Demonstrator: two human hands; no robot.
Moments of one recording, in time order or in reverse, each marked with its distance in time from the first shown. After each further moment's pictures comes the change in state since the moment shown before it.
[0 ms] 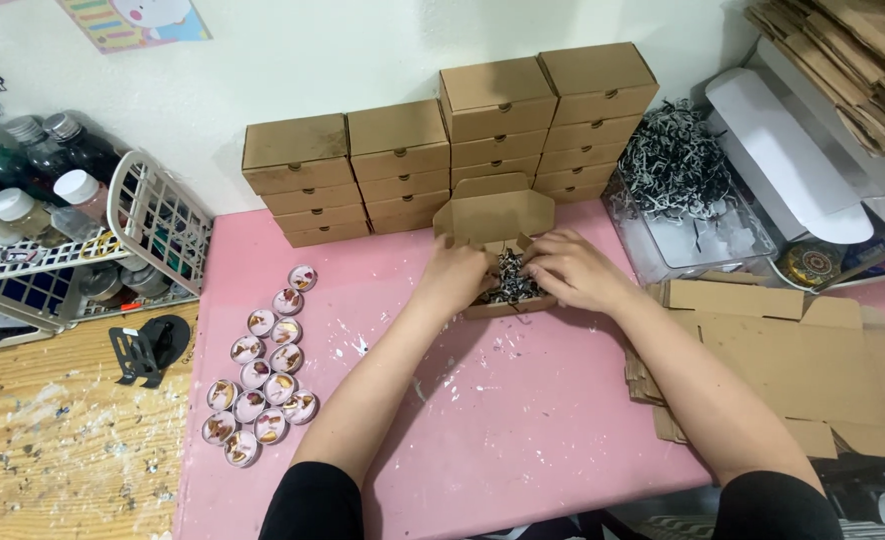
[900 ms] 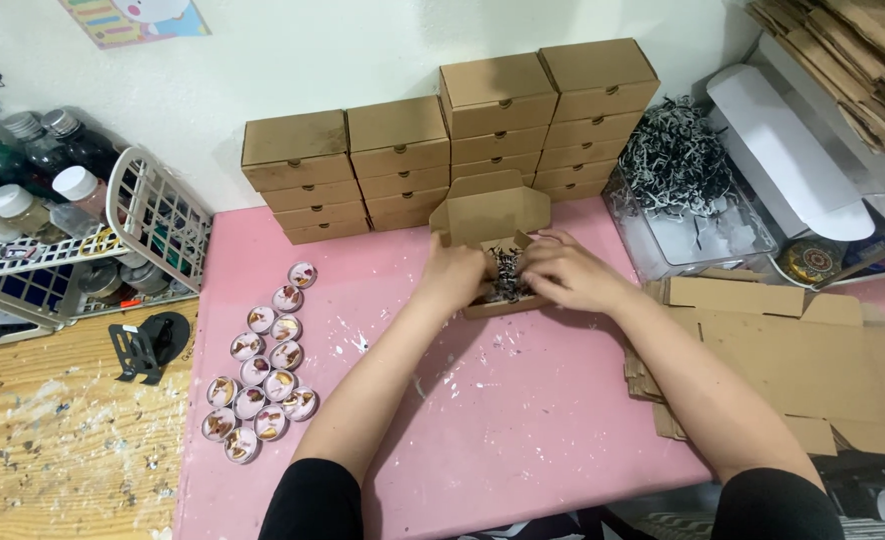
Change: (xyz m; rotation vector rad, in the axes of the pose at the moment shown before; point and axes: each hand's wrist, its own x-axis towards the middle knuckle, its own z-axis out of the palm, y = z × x) left_hand 0.001 0.008 -0.011 0.054 -0.211 -0.122; right_hand 0.002 -0.001 0.006 -0.035 -0.212 0.058
